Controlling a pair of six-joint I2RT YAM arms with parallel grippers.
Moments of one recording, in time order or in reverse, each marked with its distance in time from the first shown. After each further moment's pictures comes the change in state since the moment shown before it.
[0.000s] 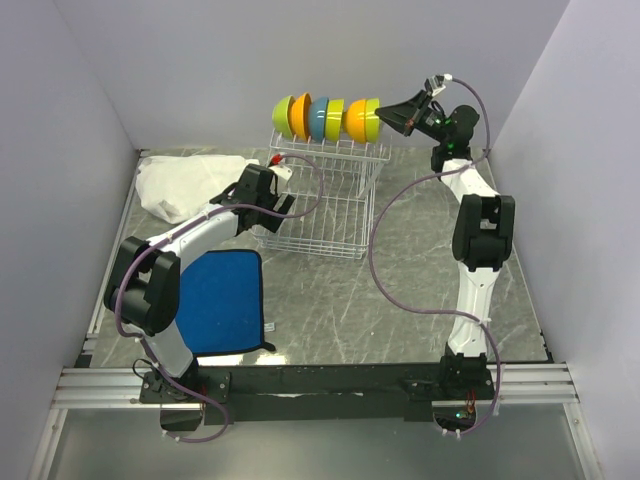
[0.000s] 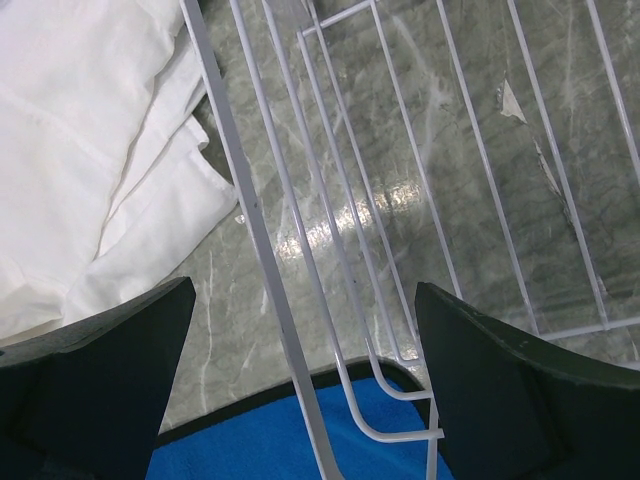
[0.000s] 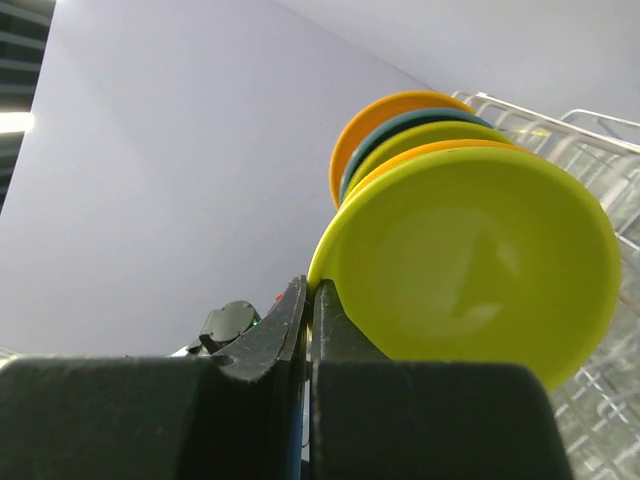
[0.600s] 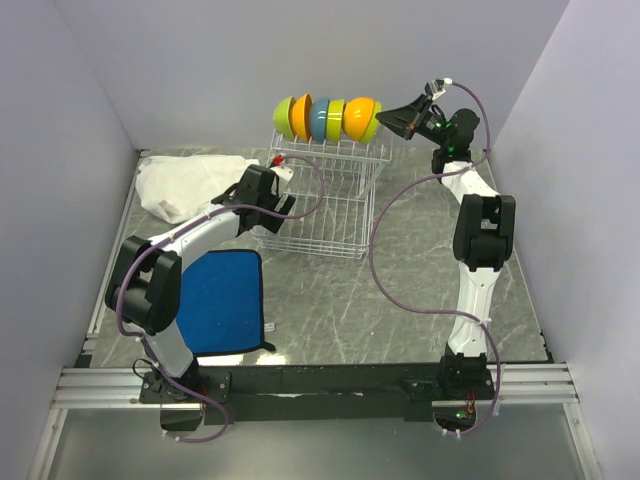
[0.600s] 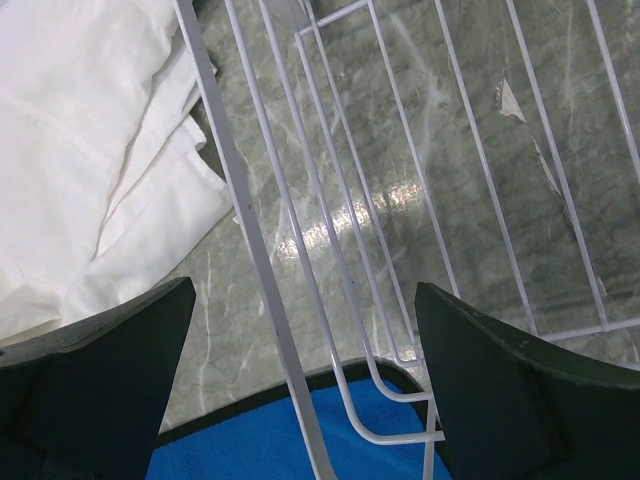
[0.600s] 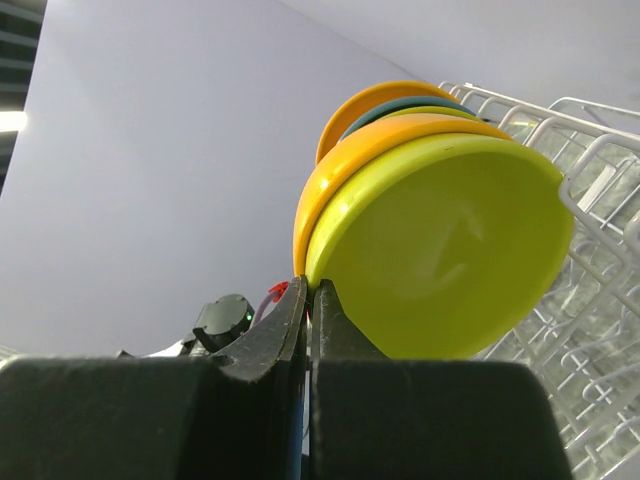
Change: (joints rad) left arm -0.006 0.003 0.000 0.002 -0.007 0.000; right arm -0.012 0.000 -0.031 0.022 -0.007 -0.005
